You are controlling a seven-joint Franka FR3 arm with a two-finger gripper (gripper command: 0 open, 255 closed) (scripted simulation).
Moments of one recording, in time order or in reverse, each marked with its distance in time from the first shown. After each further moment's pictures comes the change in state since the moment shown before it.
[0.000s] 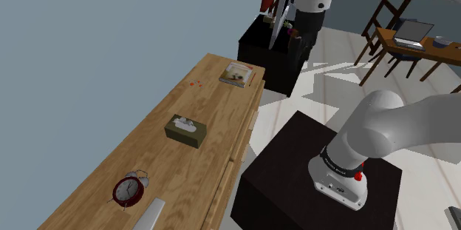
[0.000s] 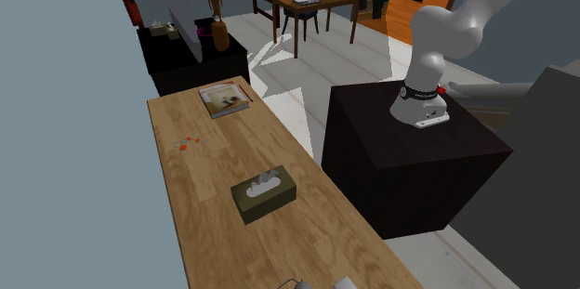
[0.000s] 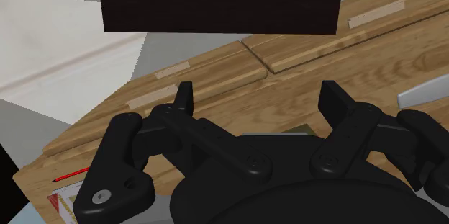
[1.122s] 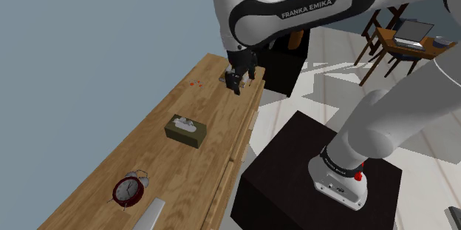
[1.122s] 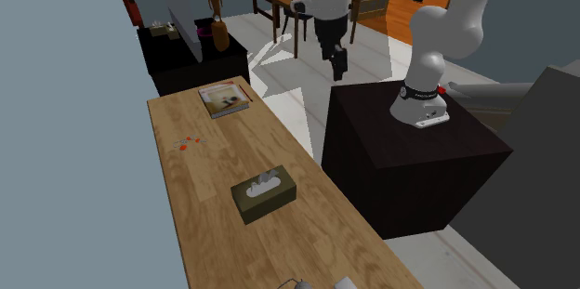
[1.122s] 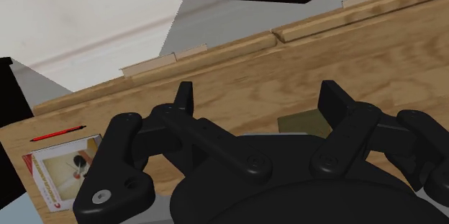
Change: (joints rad) arm 0.037 0.537 0.278 0.151 -0.075 0.316 0.278
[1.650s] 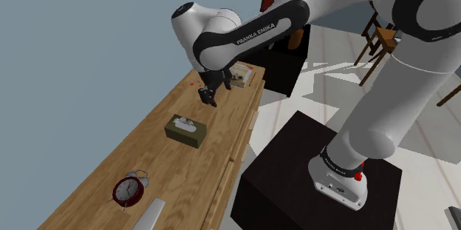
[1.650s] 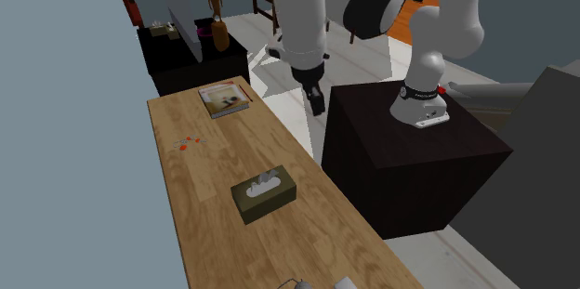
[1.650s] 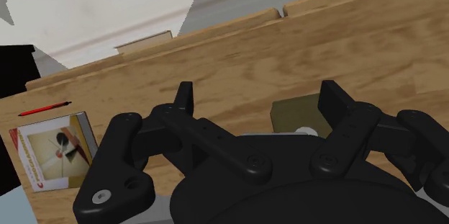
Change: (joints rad) arm 0.035 0.359 0.083 0.213 -0.172 0.045 0.194
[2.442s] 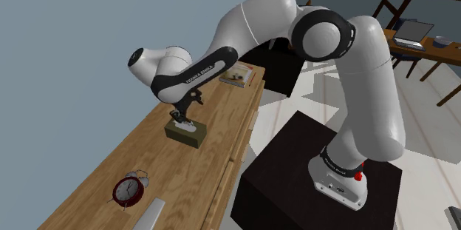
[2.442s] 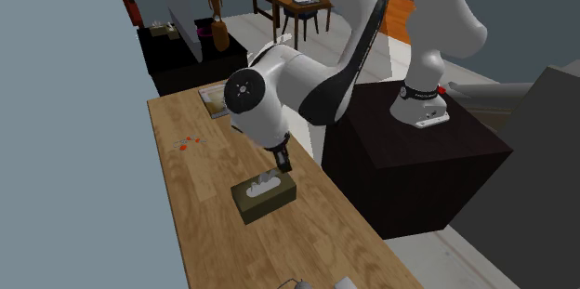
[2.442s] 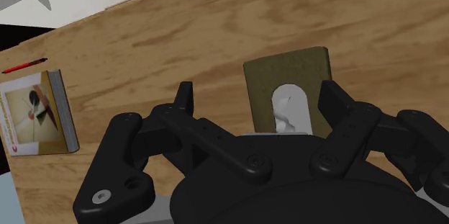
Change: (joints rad) arm 0.178 0.568 -0.048 0.502 -0.256 -0.109 0.169
